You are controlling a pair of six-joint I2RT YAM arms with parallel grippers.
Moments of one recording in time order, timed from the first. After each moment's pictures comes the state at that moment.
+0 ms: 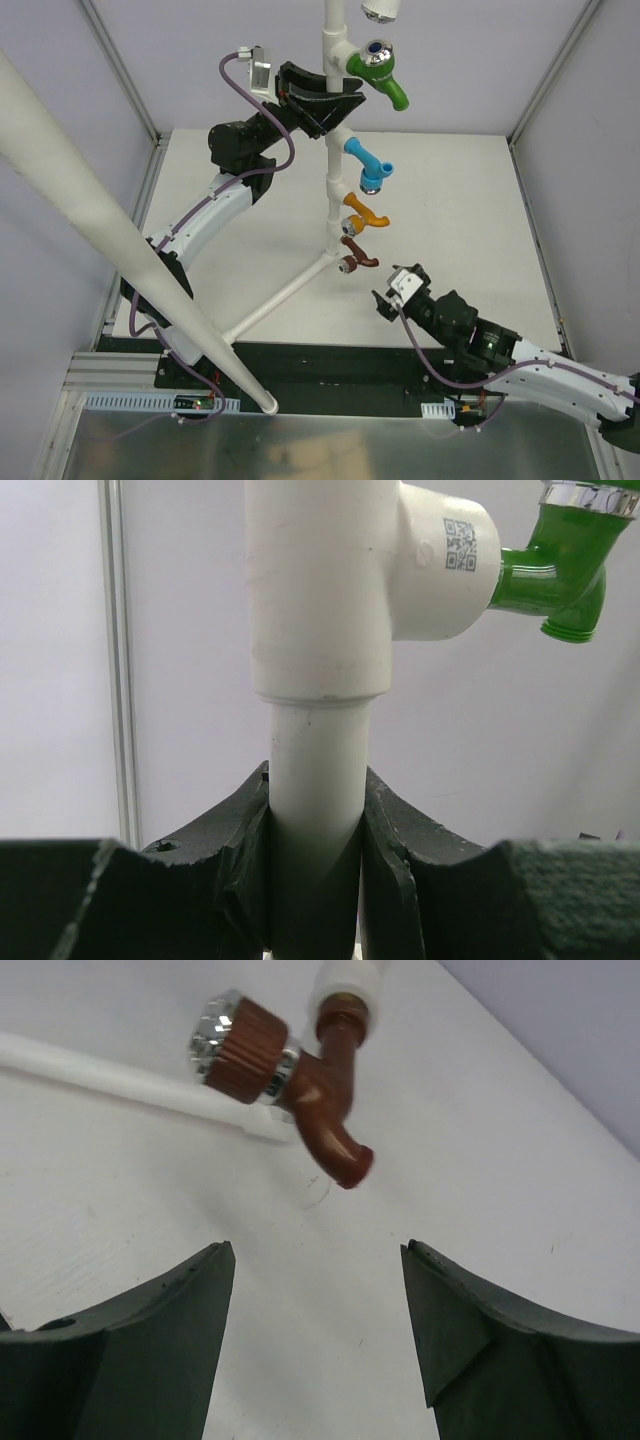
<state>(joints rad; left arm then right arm) -0.53 1.69 1.58 1.07 0.72 -0.81 1.13 0.44 0.33 -0.13 0.45 -0.21</state>
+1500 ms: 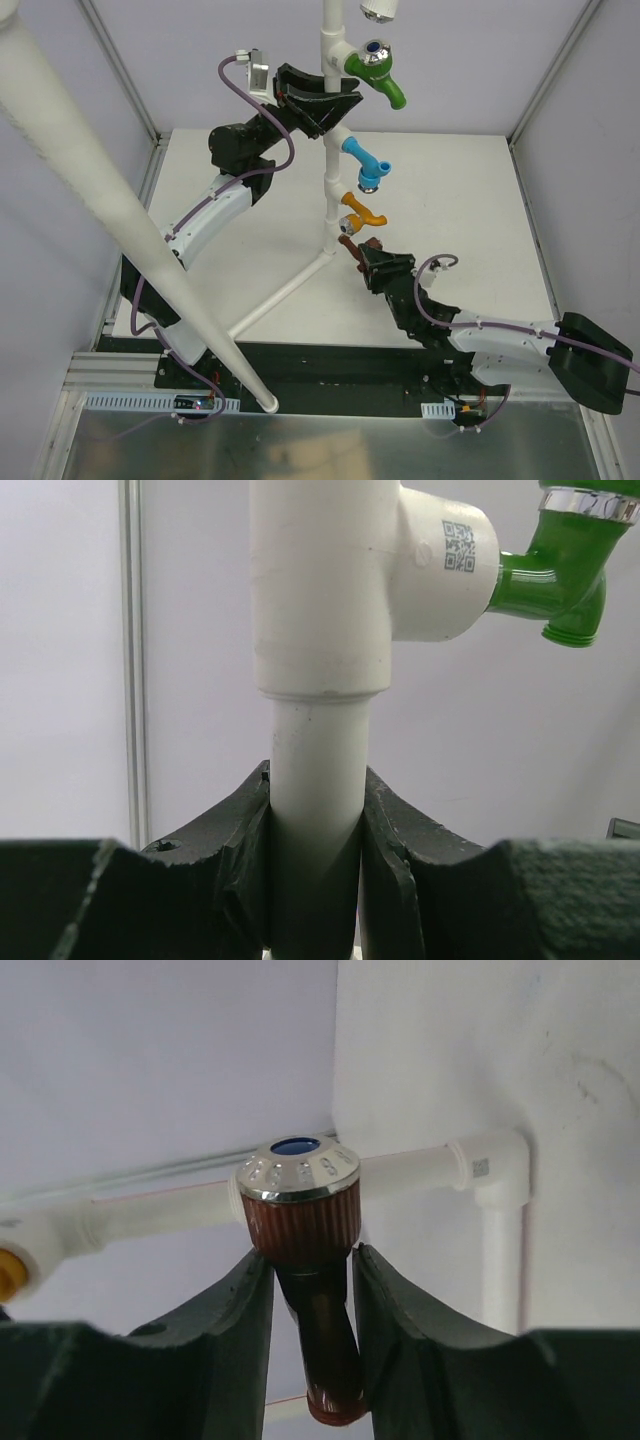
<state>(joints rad) -0.52 1.70 1.55 1.10 0.69 -0.81 1.07 1.07 0.31 0.47 0.79 1.69</state>
